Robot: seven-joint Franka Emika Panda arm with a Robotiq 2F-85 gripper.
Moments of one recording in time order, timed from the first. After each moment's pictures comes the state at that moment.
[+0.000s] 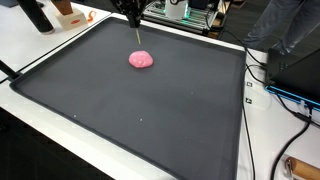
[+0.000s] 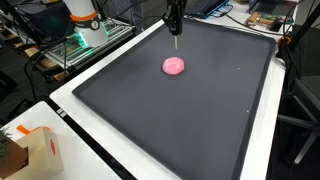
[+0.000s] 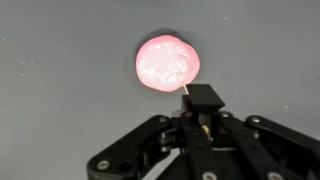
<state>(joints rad) 0.01 0.04 0.02 -2.20 0.13 2.23 -0.18</state>
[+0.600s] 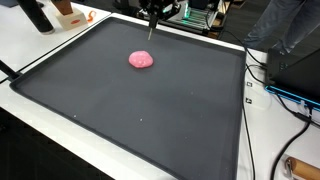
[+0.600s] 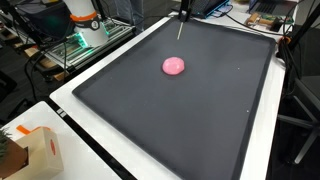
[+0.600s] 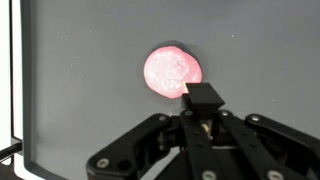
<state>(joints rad) 0.19 0.16 0.14 -2.00 -0.35 1.94 0.31</state>
